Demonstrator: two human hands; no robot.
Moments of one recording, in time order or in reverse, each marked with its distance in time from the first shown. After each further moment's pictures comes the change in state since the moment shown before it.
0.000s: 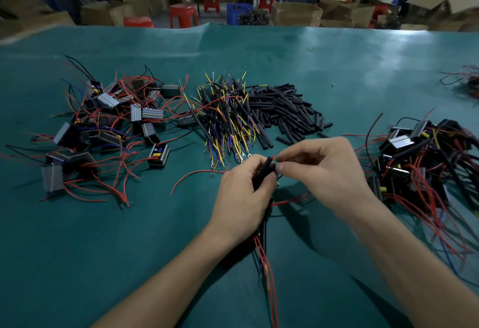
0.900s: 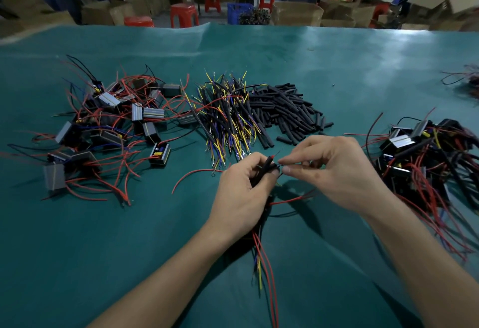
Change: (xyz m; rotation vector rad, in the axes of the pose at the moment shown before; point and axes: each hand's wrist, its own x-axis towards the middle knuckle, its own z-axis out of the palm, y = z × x) left_hand 0.002 -0.003 0.000 -0.129 -0.027 -0.045; right_hand 0.006 0.008 -0.021 -0.249 -0.143 -0.261
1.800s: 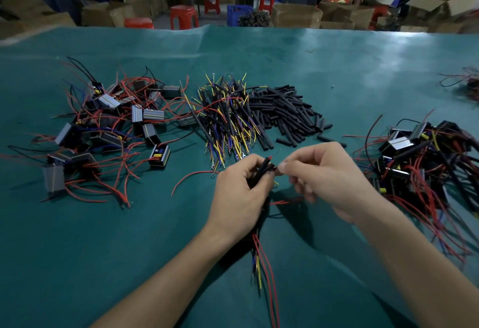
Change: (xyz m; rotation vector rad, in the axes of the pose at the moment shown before) left_hand -0.001 0.001 0.000 0.068 0.067 0.032; right_hand 0.001 -0.016 0.014 0.439 -0.049 0.491
